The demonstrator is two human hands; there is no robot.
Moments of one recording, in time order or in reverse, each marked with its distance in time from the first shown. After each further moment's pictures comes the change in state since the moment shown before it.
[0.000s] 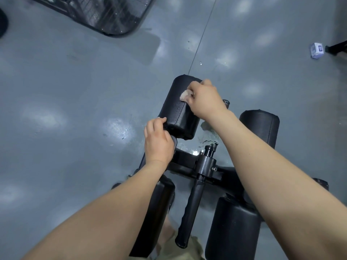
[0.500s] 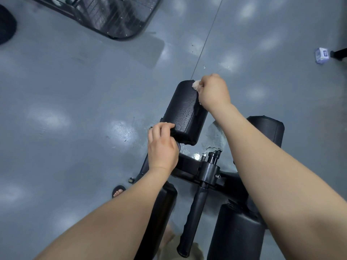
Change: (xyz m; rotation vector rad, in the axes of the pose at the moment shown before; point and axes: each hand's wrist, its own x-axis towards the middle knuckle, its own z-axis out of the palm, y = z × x) left_hand -0.002 0.001 0.000 0.091 0.012 0.102; right_hand 0.044 0.009 -0.005 -0.043 0.120 0.117
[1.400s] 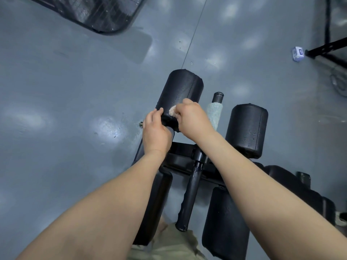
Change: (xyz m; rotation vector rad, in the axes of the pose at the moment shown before) left_hand -0.001 -0.004 -0.001 -0.170 -0.055 -0.157; right_hand -0.129 -0.024 0.019 -0.061 -0.087 -0.284
